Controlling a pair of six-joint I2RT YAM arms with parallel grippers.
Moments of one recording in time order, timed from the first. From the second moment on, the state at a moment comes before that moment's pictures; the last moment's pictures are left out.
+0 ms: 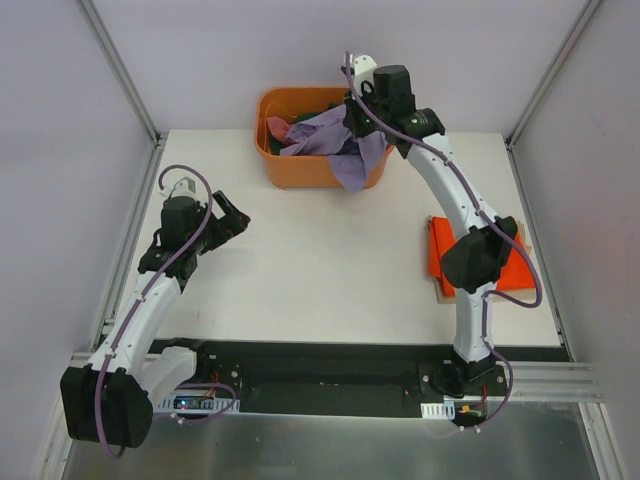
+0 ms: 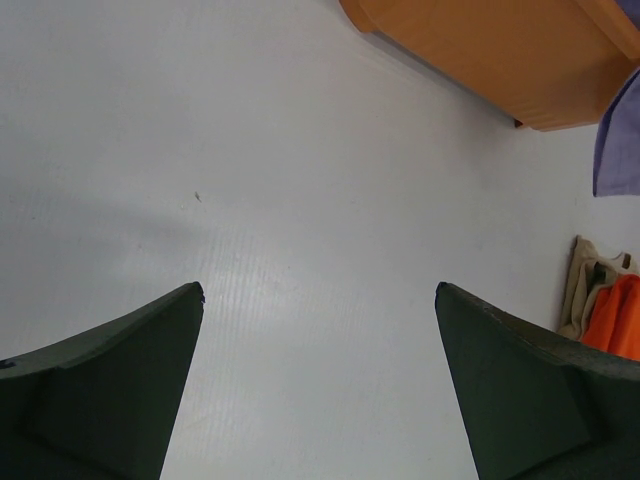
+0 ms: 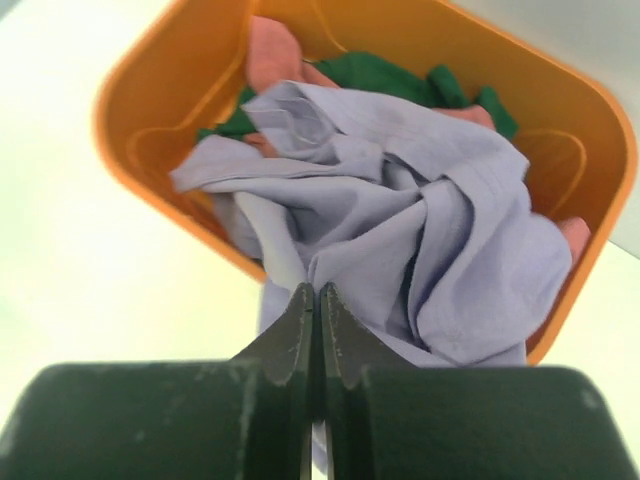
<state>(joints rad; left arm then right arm) -0.10 0.97 0.72 -0.31 0.10 -0.66 0.47 2.09 2.27 -0.64 -0.11 -0.10</state>
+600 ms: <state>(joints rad) -0.10 0.77 0.64 -0.30 0.11 -0.69 0.80 1.58 2.28 -0.59 -0.27 -0.12</state>
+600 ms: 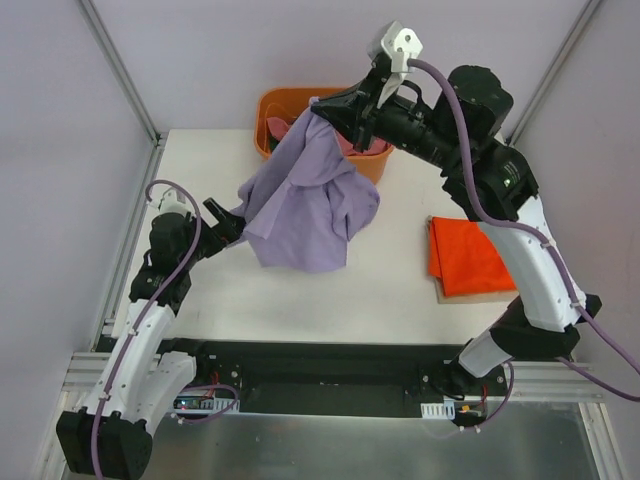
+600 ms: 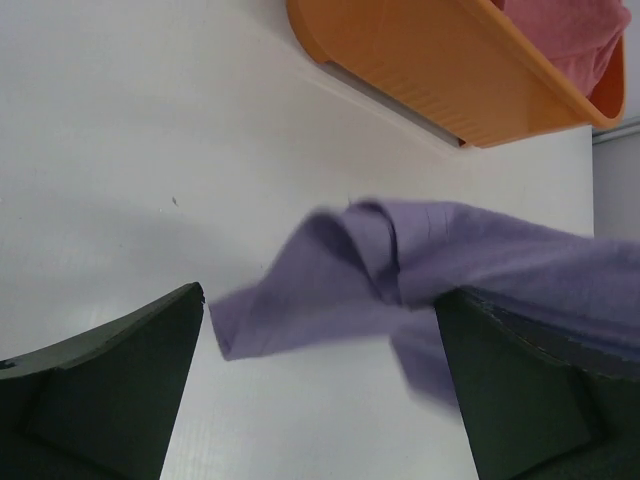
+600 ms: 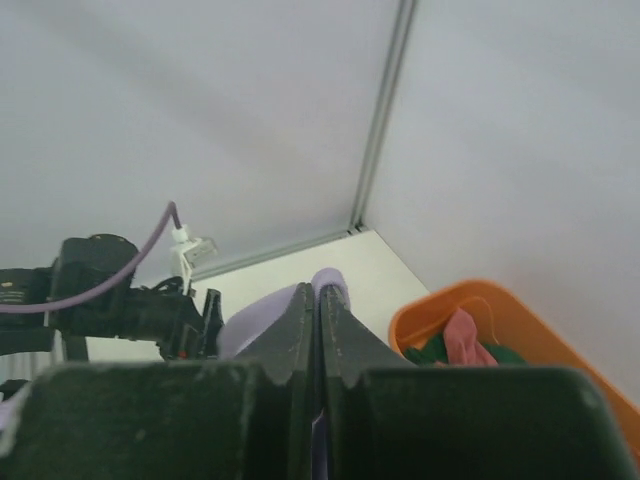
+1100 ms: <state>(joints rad) -0.10 0.64 0.56 -0.32 0.10 -0.73 0.76 1.45 1.72 -0.47 -0.01 0.01</state>
